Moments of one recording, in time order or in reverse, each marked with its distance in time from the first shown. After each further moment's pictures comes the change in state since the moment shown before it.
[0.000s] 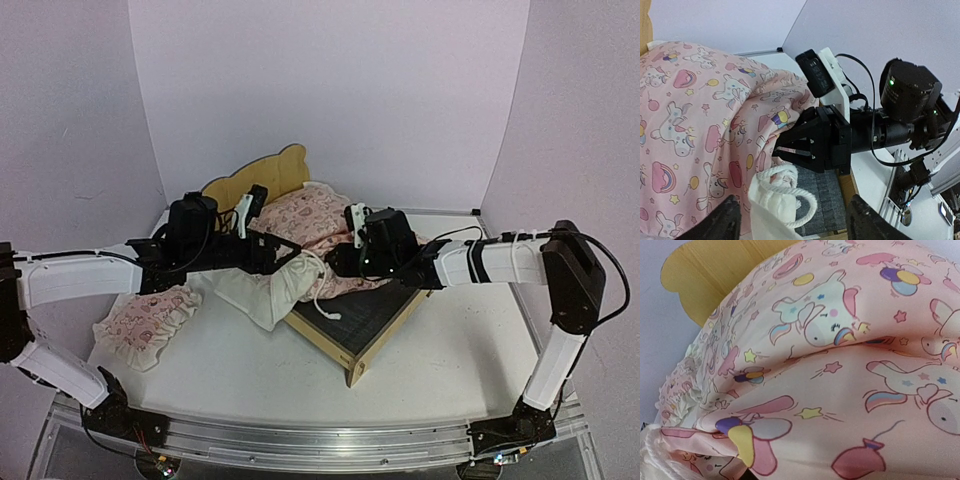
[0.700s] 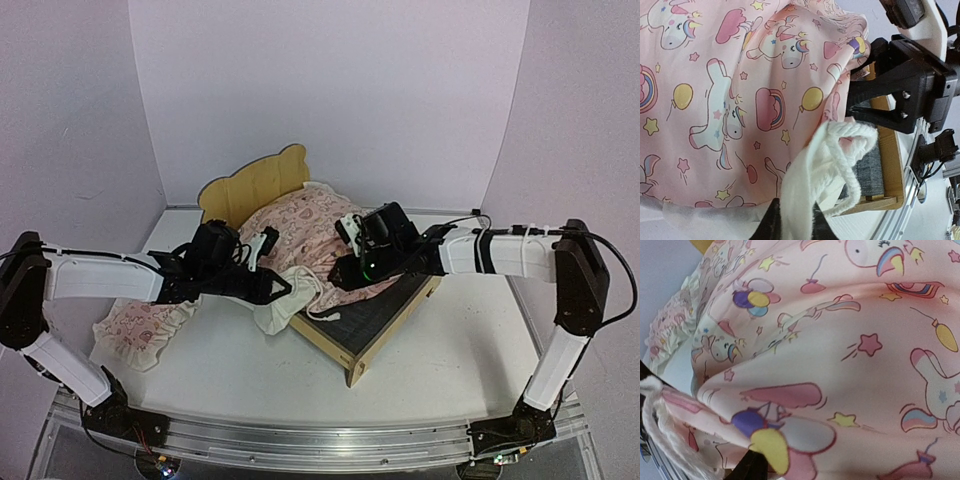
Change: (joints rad) left arm -0.025 0.119 -0.050 -0.117 -0.003 -0.022; right arm -0.004 -0.020 0.085 -0.354 -0.151 -0.161
